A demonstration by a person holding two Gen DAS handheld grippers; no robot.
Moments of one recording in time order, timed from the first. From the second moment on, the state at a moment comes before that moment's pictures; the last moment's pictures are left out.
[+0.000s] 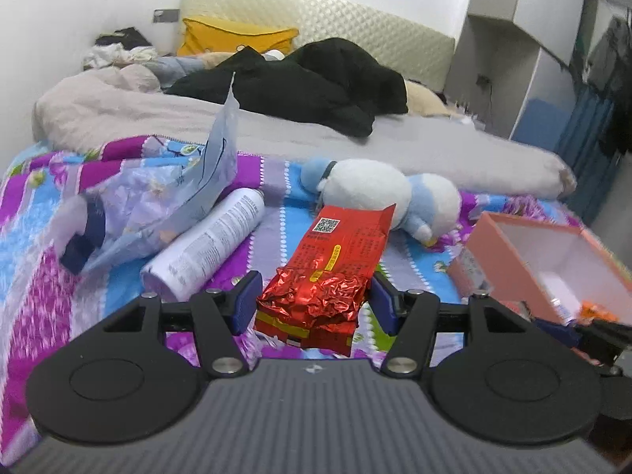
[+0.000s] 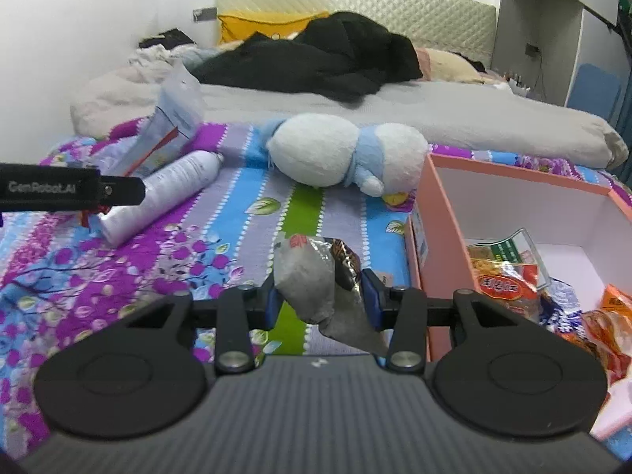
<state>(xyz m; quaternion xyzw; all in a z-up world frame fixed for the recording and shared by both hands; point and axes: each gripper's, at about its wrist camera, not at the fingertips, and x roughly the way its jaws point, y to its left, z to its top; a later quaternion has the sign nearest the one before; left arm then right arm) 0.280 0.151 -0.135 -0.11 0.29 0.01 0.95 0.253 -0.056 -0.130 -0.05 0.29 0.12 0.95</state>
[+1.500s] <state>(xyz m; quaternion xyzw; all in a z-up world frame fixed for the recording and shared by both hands) 0.188 0.020 -0.087 -0.16 0.34 -0.13 0.92 0.121 -0.192 -0.085 -0.03 0.26 0.03 0.96</state>
